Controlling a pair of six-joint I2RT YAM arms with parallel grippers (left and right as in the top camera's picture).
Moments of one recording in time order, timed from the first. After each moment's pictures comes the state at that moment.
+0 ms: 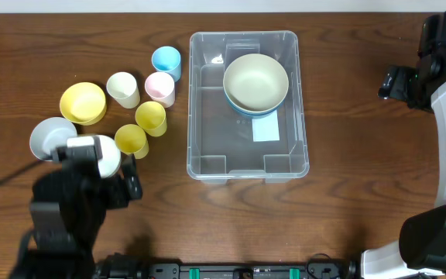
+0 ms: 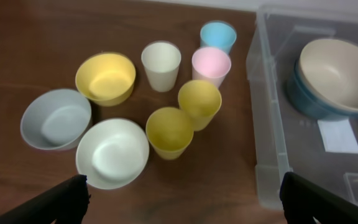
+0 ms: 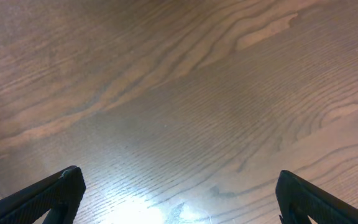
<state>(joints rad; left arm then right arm) -0.06 0.68 1.06 -1.05 -0.07 -0.14 -0.16 1.69 1.67 -1.18 0.26 0.23</state>
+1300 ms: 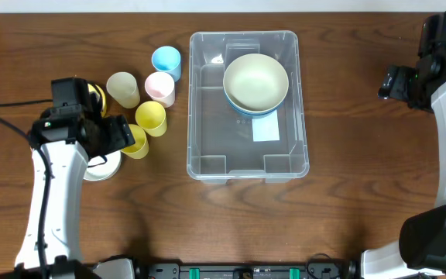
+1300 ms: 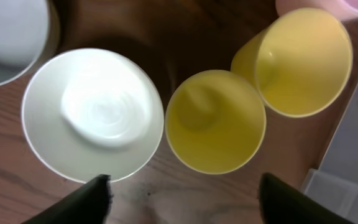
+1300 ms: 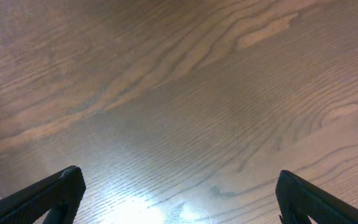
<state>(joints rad) 0.16 1.40 1.12 -0.97 0.05 -0.22 -0.16 1.69 1.67 -1.18 0.26 0.23</state>
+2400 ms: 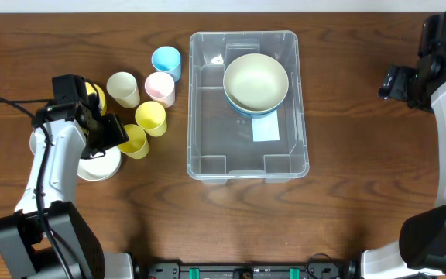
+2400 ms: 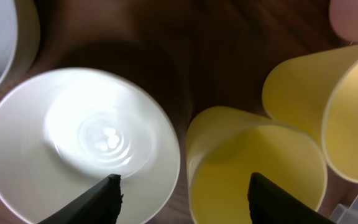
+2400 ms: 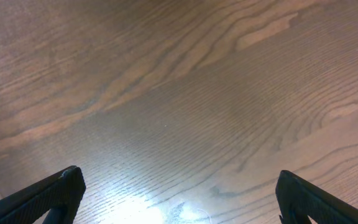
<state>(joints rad) 0.23 1.59 1.12 -0.87 0.09 -0.20 -0.16 1.69 1.67 -1.18 0.26 0.23</state>
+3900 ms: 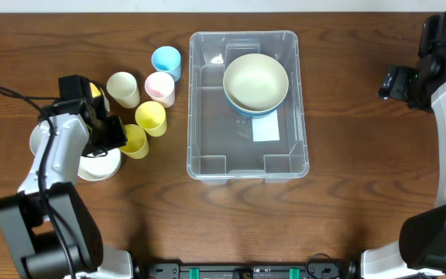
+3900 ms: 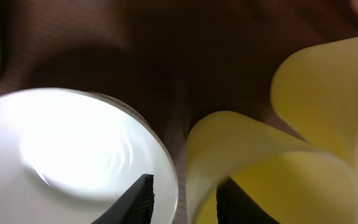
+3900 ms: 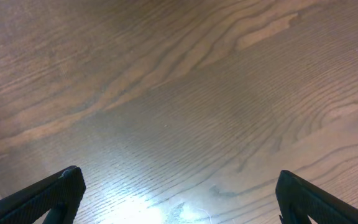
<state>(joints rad) 0.23 1.66 1.12 -0.84 0.11 -0.12 -0.16 1.69 1.67 -1.18 0.26 0.23</state>
